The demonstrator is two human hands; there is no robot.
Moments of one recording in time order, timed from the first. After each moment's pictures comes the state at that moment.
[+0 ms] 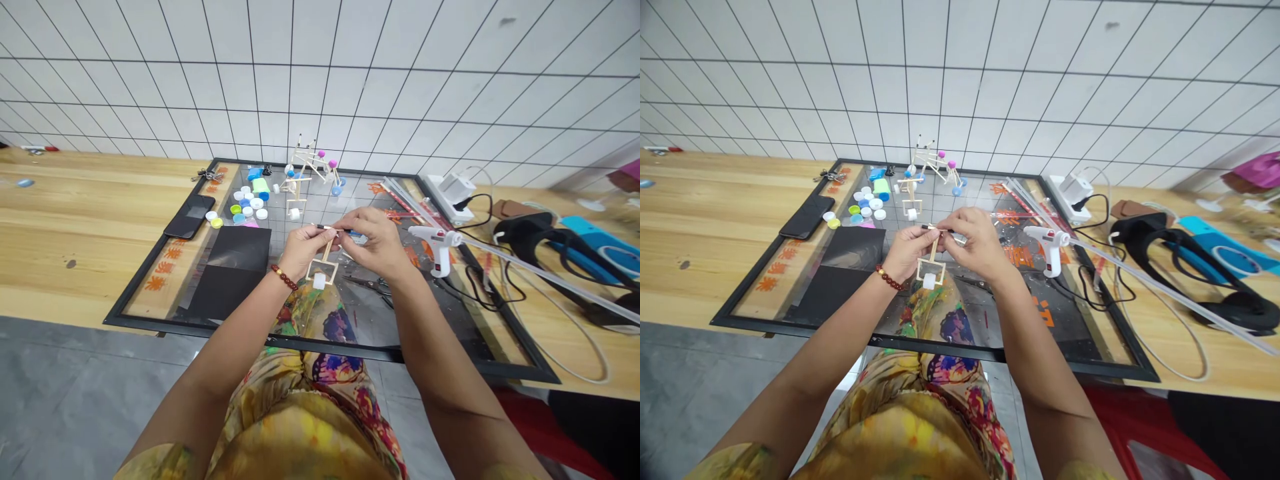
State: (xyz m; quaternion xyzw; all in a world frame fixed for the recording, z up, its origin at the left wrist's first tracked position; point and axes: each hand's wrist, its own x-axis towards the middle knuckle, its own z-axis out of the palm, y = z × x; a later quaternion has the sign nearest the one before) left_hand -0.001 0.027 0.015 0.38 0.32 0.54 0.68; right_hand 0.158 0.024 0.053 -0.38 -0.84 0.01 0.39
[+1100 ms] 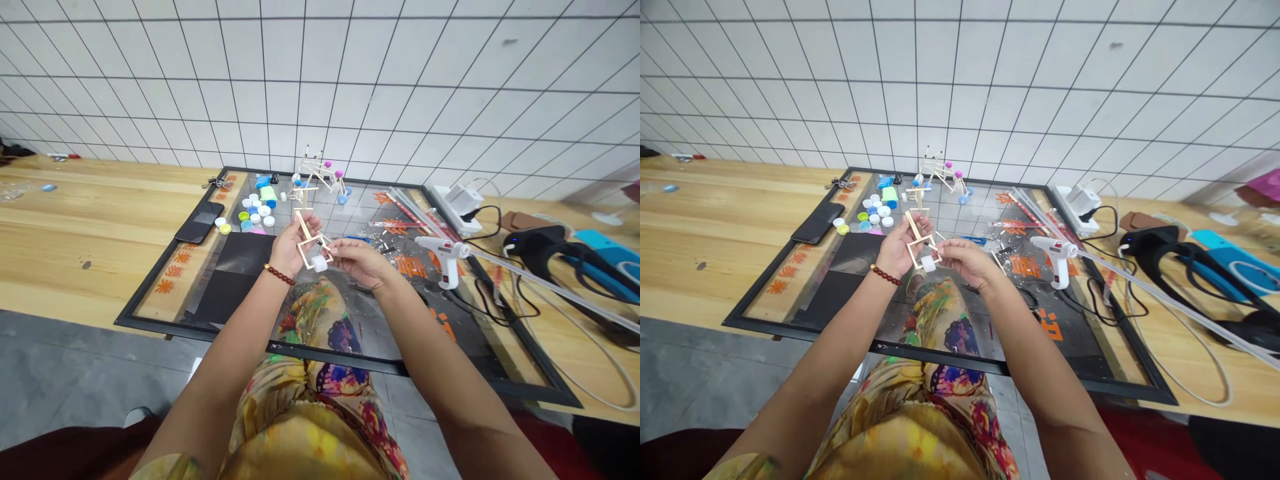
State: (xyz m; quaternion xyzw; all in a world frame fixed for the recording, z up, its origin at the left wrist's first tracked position) left_hand -0.027 0.051 0.015 0.23 0.29 0.62 0.69; right_hand 0.138 0.038 0.013 -0.39 -0.45 0.71 0.38
